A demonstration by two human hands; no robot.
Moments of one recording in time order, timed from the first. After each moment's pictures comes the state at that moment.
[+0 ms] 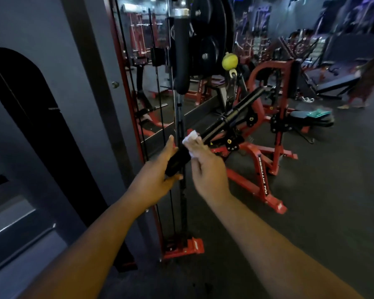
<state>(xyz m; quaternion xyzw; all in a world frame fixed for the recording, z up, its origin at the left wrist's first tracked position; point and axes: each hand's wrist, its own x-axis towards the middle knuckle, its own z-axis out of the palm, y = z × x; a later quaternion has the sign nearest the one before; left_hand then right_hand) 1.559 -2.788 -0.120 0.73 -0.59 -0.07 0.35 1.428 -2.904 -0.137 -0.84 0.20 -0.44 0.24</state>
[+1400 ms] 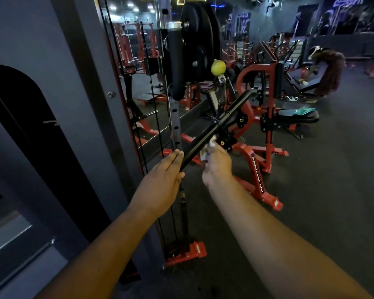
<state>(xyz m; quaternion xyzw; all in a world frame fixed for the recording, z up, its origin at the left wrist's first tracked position) 1.539 -2.775 -0.111 0.75 -0.62 0.06 0.21 1.446 -2.905 -0.104 -0.29 0.37 -0.48 0.74</state>
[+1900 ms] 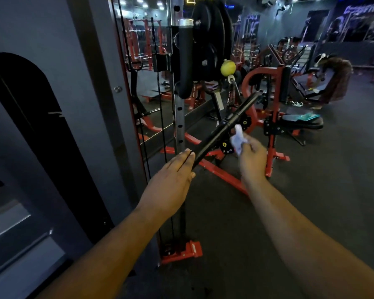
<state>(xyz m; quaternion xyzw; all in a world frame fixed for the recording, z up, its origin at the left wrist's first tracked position) 1.526 -2.778 -0.114 0.75 -0.63 0.07 0.20 1.384 -2.965 -0.124 -0.59 0.42 -0.51 0.47</state>
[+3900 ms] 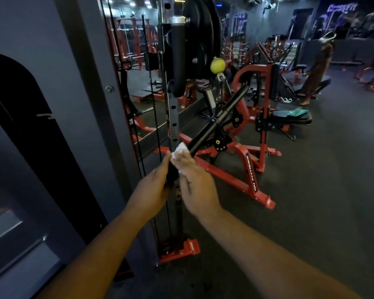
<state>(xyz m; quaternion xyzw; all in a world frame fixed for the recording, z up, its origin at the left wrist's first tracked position) 1.570 -2.769 -0.155 0.73 -0.61 -0.02 0.31 1.432 -2.852 -0.154 -0.85 0.19 -0.44 0.21</state>
